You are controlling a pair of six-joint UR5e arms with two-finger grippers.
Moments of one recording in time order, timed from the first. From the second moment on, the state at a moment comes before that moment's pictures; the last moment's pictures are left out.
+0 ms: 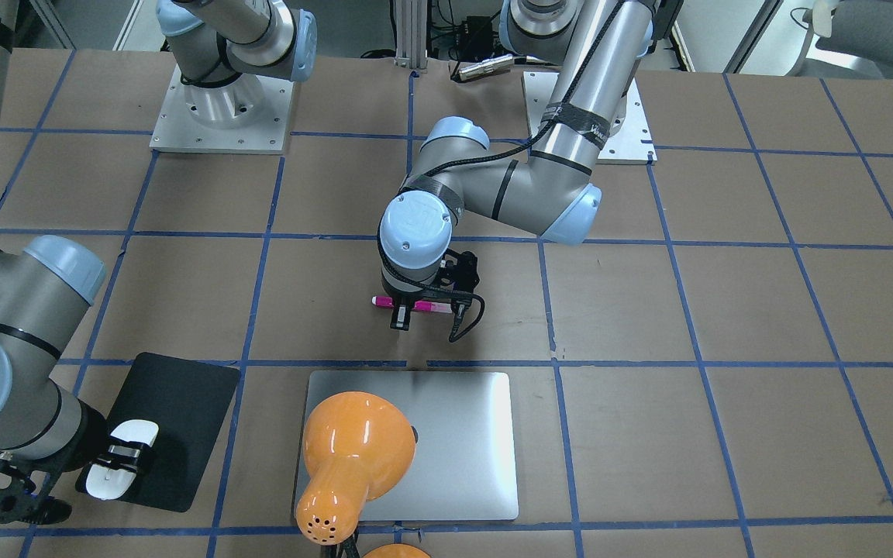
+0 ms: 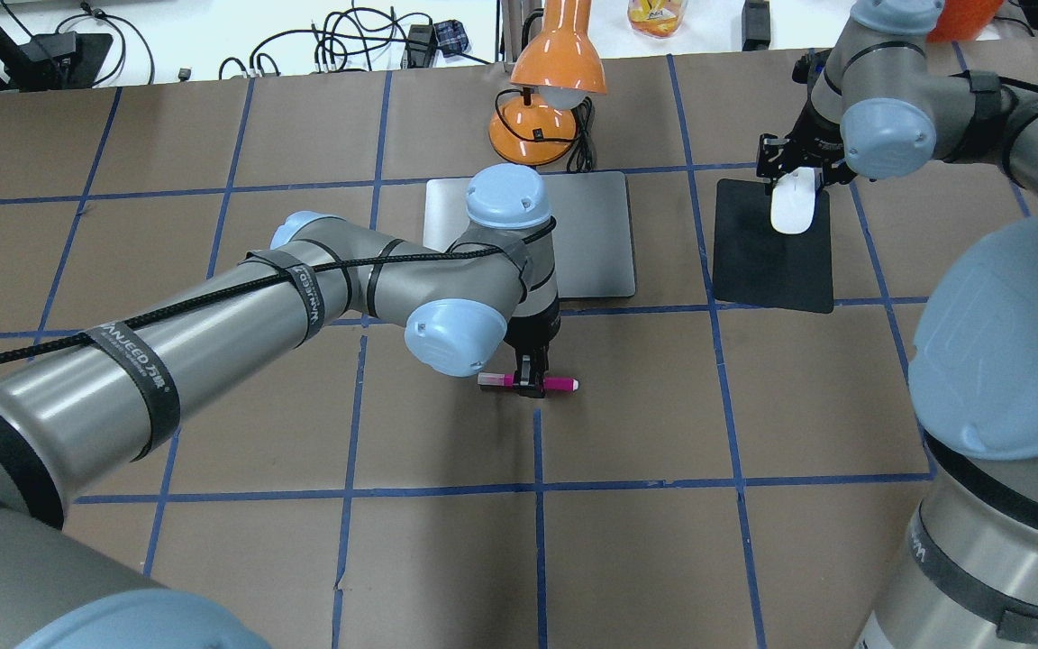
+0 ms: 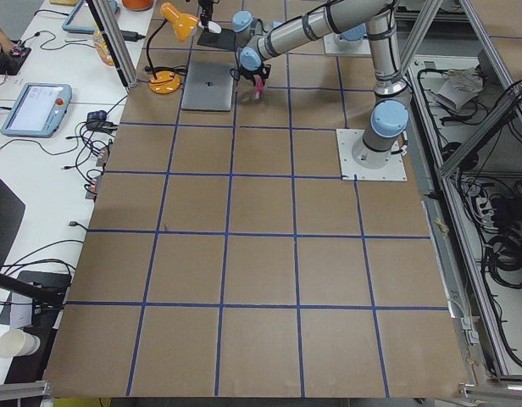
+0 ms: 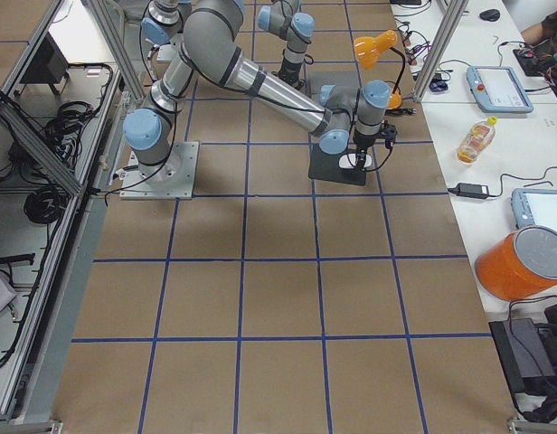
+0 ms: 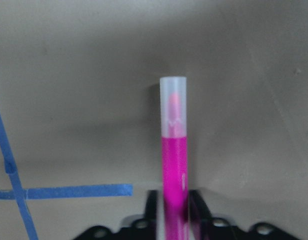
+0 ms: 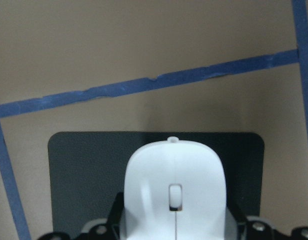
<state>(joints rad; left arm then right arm) -1.97 -2.07 -1.73 -1.08 1.44 -1.82 1.38 -0.92 1.46 -2.14 -1.56 -0.01</state>
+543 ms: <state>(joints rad) -1.90 -1.93 -1.64 -1.30 1.40 -1.36 1.39 -0.93 1.46 -2.03 -1.56 -0.01</state>
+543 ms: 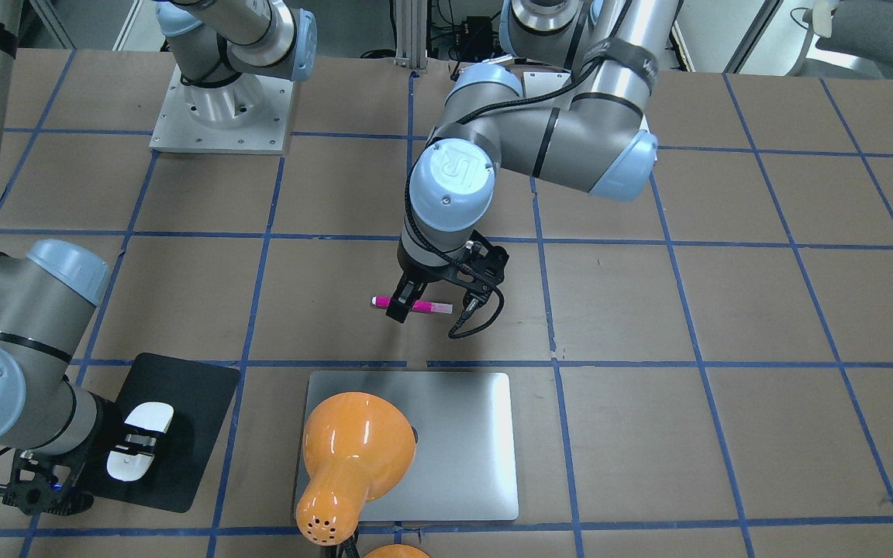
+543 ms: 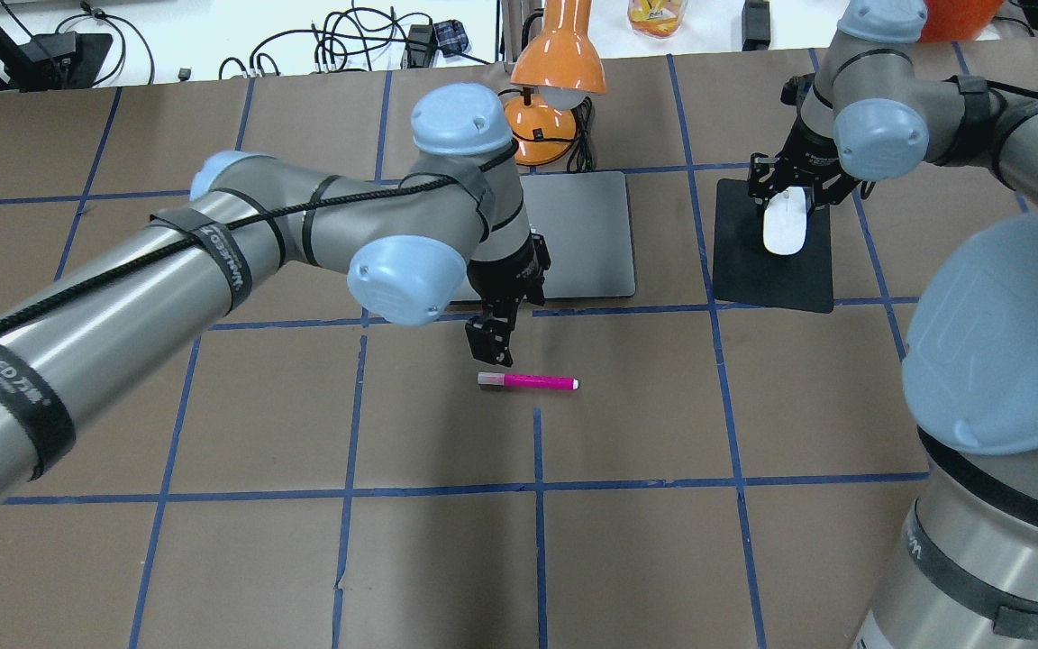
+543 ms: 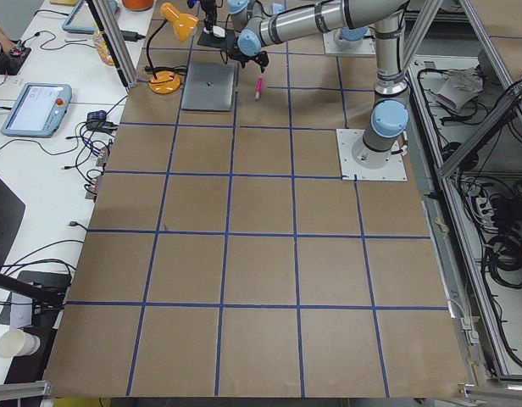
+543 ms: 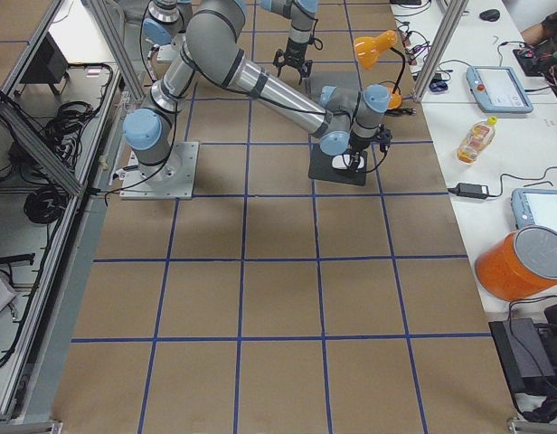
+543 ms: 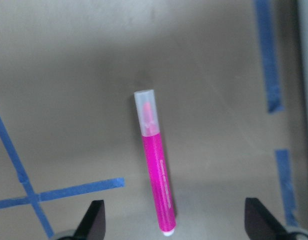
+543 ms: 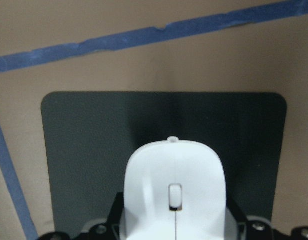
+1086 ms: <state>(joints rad) -1.79 -1.71 -1.52 -1.68 1.51 -0.61 1.39 -0.93 1.45 -2.02 -1.56 -0.03</state>
